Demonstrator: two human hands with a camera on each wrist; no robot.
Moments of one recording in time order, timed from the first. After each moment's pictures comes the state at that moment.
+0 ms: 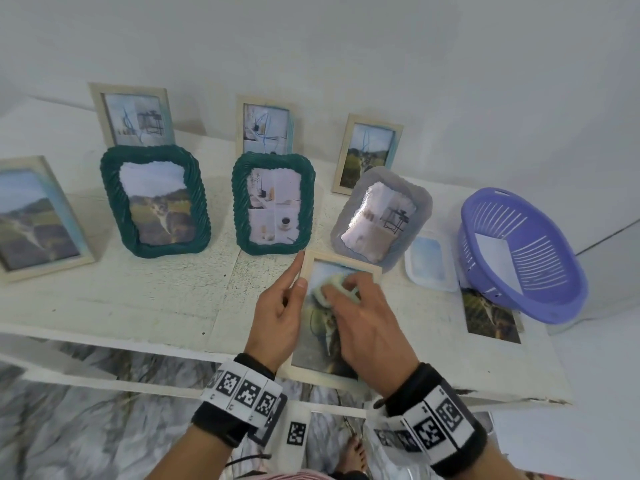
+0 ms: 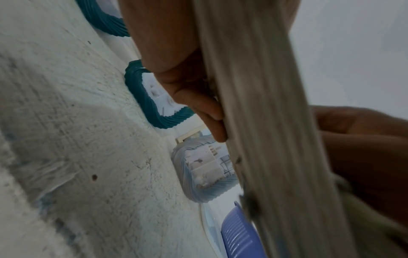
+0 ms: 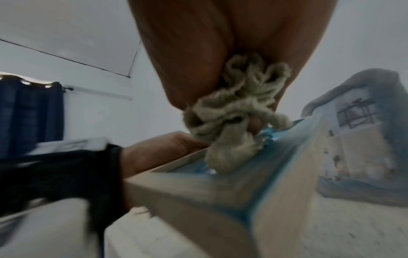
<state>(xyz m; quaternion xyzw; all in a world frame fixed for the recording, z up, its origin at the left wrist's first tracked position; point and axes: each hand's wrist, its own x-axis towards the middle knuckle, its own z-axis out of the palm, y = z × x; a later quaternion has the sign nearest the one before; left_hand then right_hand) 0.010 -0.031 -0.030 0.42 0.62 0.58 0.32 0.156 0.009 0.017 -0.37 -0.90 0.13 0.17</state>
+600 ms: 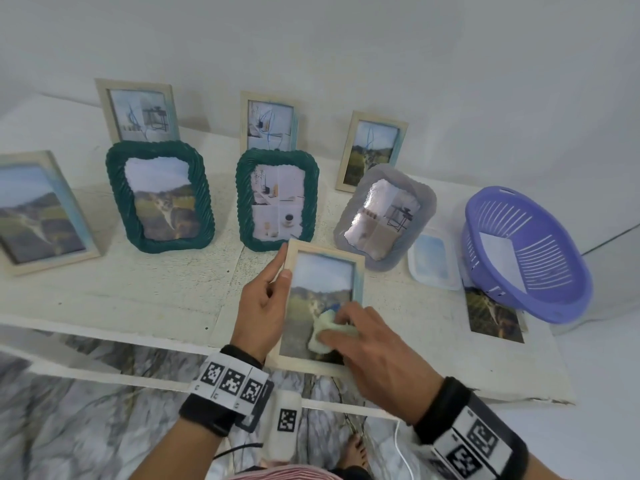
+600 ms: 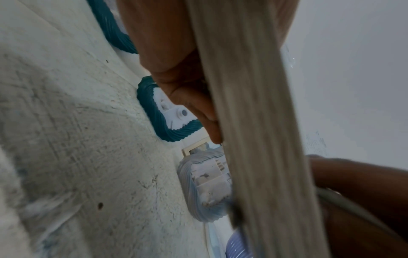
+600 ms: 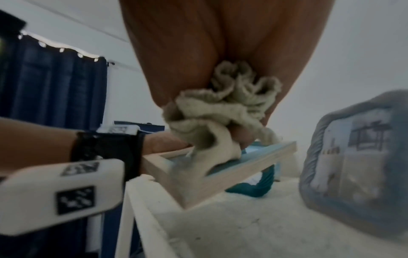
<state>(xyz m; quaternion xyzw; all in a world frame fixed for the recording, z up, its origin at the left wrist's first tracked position) -0.007 -0.036 -0.026 0.37 0.66 0.58 0.30 0.184 -0.006 0.025 -0.24 -0.96 0.16 0.04</state>
